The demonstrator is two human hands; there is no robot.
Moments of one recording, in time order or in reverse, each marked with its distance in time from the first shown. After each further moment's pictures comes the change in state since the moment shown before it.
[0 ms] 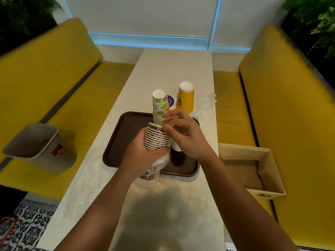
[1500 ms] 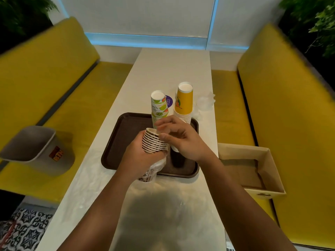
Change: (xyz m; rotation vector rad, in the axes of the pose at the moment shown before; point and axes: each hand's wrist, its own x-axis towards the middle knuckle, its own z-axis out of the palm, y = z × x) left_hand 0.009 -0.011 -0.003 0.061 -0.017 -0.008; right_hand 0.001 0.003 -0.001 0.068 -0.170 0.105
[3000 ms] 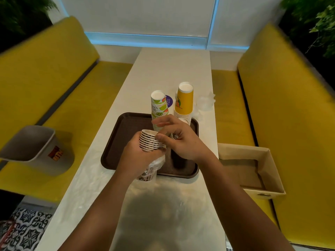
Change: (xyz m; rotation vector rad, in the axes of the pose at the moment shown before) left_hand 0.004 0.000 -0.001 0.016 0.074 -0.051; right_hand 0.007 0.000 0.003 -0.187 -0.024 -0.031
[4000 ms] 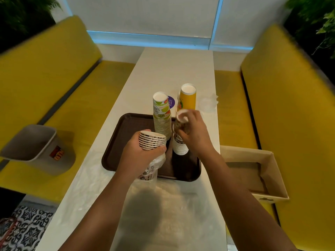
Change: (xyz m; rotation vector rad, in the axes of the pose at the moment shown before) left_hand 0.003 0.002 -0.002 -0.073 0.051 -0.021; right_hand 0.011 0.059 -0.015 -0.439 0.323 0.180
